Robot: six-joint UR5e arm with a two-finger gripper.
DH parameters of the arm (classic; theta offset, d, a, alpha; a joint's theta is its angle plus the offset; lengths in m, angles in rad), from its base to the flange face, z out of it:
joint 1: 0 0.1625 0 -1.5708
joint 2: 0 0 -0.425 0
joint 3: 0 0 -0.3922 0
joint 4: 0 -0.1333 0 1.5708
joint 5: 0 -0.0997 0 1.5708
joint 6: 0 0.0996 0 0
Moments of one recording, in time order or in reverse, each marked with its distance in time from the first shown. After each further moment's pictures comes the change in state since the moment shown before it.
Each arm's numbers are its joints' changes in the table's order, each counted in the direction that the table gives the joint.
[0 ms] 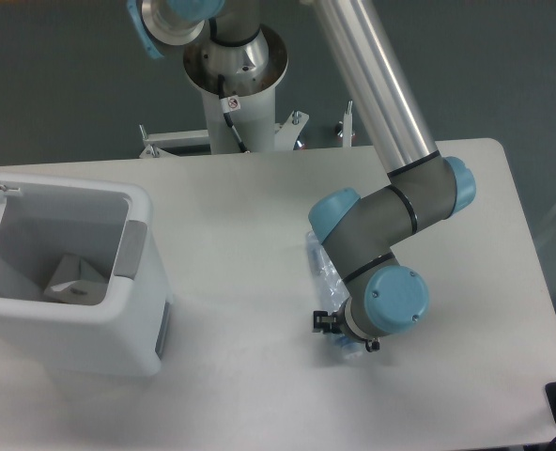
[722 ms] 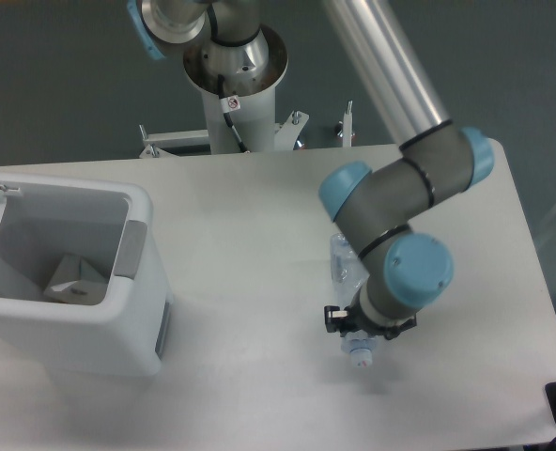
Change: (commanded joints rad) arm 0.061 -0.126 -0.048 -0.008 0.211 0.003
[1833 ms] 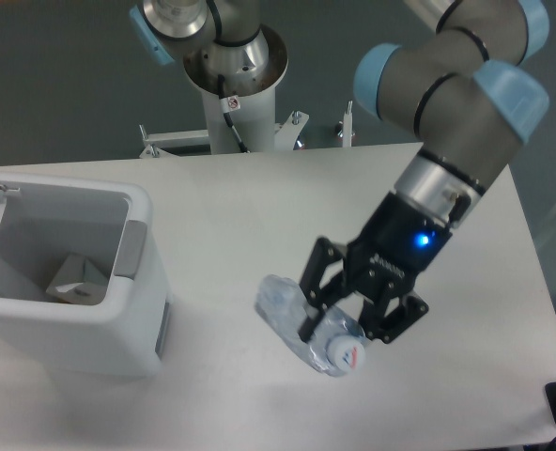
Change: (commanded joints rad) arm 0.063 -0.198 -0.040 -0.218 0.999 0.000
